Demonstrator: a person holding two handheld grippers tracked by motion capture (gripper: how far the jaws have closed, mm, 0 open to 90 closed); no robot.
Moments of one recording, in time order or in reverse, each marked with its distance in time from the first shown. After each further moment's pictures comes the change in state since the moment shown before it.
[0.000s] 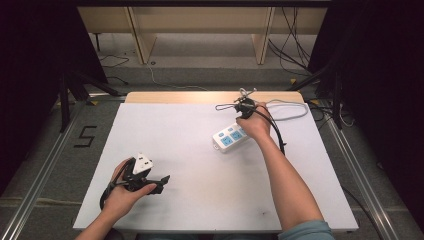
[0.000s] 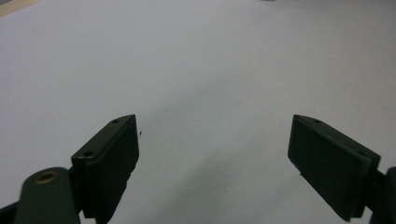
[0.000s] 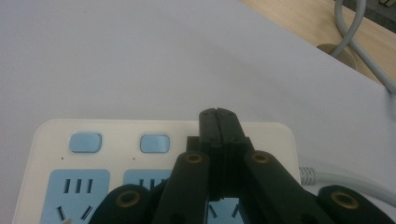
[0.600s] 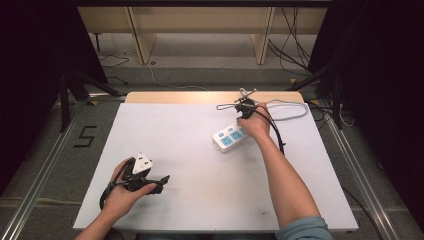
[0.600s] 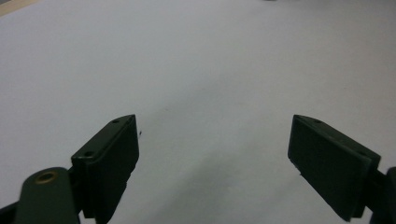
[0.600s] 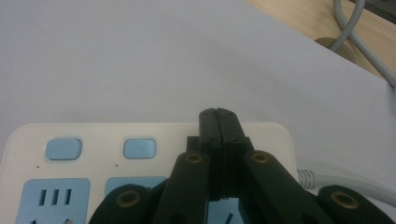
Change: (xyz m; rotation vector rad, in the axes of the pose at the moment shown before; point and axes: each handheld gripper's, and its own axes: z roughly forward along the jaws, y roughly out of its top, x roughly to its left) left arm 0.000 0.000 0.000 -0.003 0.000 -0.002; right arm -0.005 -0.001 0.010 0.012 -0.007 0.019
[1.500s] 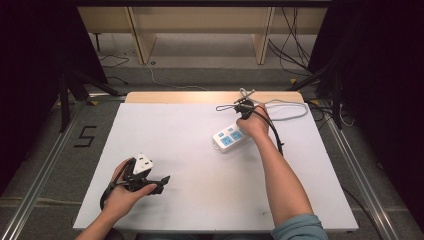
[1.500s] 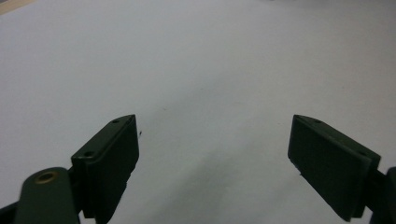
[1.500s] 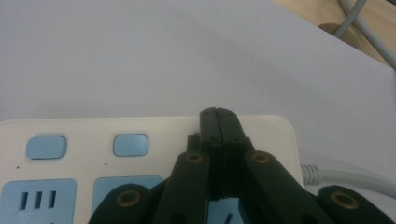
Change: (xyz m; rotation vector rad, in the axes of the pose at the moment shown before) left arm -0.001 0.000 0.000 0.003 -0.003 -0.003; right arm 0.000 -0.001 0.009 0.044 -0.014 0.013
